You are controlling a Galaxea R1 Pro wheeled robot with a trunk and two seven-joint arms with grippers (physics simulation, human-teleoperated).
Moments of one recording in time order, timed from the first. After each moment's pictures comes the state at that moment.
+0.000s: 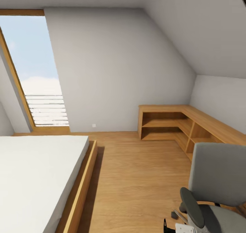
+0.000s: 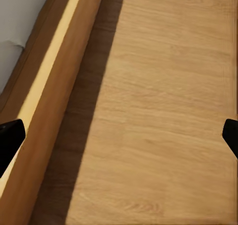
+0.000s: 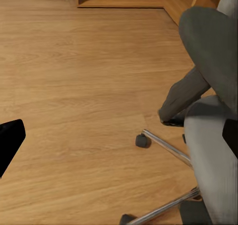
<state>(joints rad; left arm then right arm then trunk) 0.04 -0.05 -0.15 -0.69 0.26 -0.27 0.19 -0.35 0.00 0.81 -0.09 -0.74 -0.71 -0.34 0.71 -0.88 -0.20</state>
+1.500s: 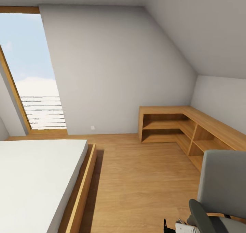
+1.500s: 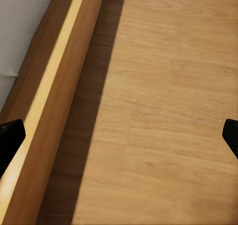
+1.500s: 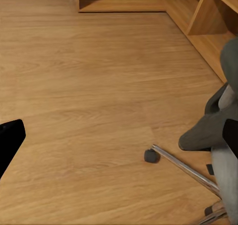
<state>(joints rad) 0.04 -0.05 -0.15 -0.69 0.26 -0.27 0.19 -0.35 0.00 0.81 -0.09 -0.75 -0.71 -0.34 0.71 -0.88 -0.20</state>
